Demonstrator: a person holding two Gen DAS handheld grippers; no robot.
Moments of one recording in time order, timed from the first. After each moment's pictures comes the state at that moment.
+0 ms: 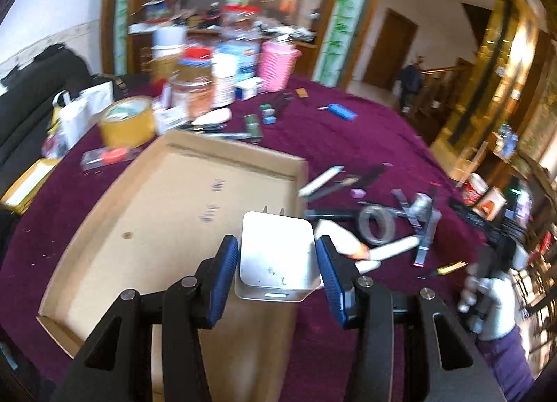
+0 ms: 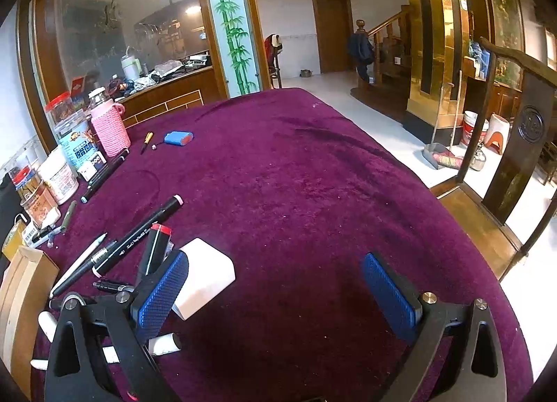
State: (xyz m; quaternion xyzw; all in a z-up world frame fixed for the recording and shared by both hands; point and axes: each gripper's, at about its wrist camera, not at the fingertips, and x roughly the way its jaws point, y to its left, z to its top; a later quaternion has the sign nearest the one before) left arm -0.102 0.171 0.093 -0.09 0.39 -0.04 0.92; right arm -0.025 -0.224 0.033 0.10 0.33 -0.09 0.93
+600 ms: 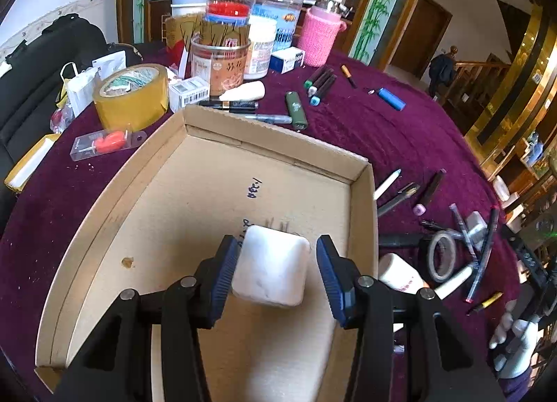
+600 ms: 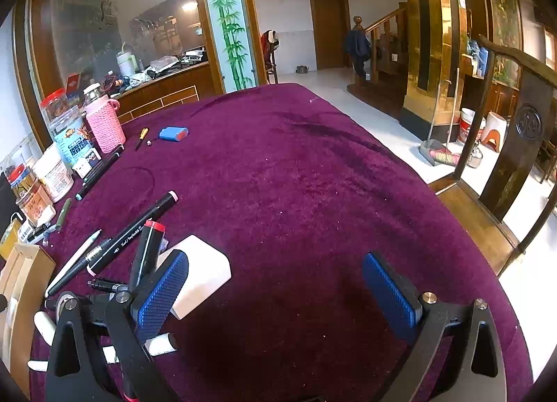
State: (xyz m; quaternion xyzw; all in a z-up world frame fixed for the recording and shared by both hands) left arm -0.034 0.194 0.061 -0.11 0.44 -0.01 0.89; right arm -0.022 -0.226 0.030 0.10 0.34 -0.10 0.93
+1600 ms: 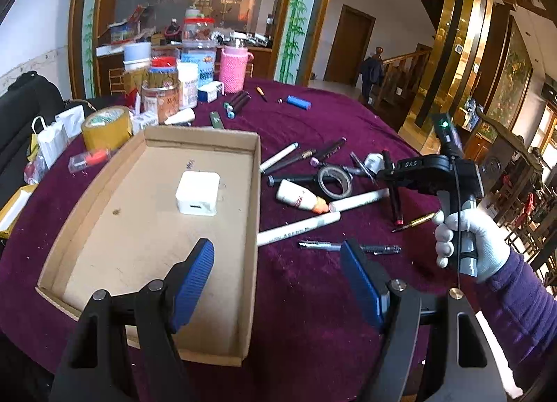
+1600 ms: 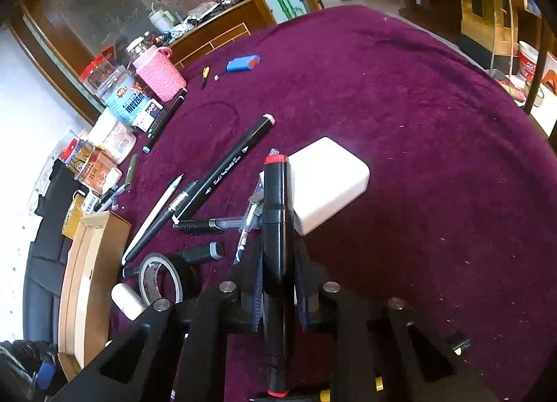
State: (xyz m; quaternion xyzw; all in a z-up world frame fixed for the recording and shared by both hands) left arm -0.173 0.150 0.089 -0.05 0.36 -0.13 0.92; right arm -0.009 -0.183 0.021 0.20 0.45 0.05 0.87
